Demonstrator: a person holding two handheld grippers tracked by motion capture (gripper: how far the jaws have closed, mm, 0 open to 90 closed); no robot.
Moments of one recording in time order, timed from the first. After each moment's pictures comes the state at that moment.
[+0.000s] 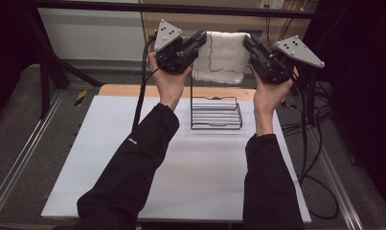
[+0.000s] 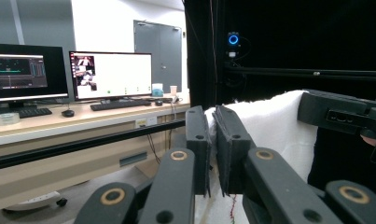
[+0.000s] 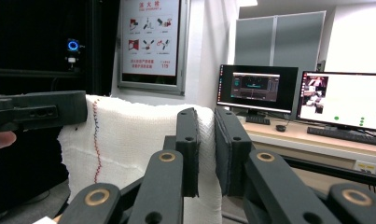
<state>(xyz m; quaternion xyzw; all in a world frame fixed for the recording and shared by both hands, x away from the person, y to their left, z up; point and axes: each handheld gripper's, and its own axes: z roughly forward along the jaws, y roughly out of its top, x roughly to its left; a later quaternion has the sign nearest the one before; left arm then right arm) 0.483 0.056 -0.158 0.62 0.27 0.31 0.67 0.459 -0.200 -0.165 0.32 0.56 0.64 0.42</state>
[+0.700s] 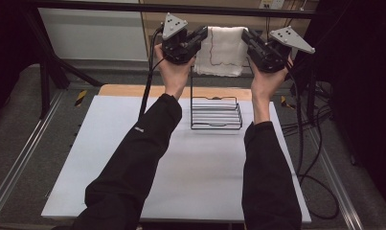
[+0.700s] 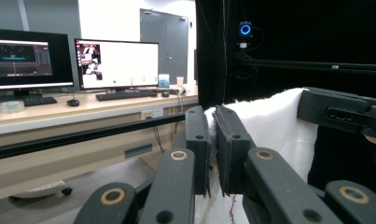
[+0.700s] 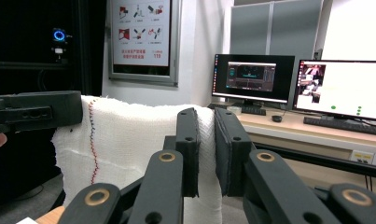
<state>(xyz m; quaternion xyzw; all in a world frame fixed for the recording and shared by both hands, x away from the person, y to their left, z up) 0.525 0.049 -0.165 0.62 0.29 0.30 0.66 0.504 -0.203 -0.169 0.34 0.57 0.62 0.42</state>
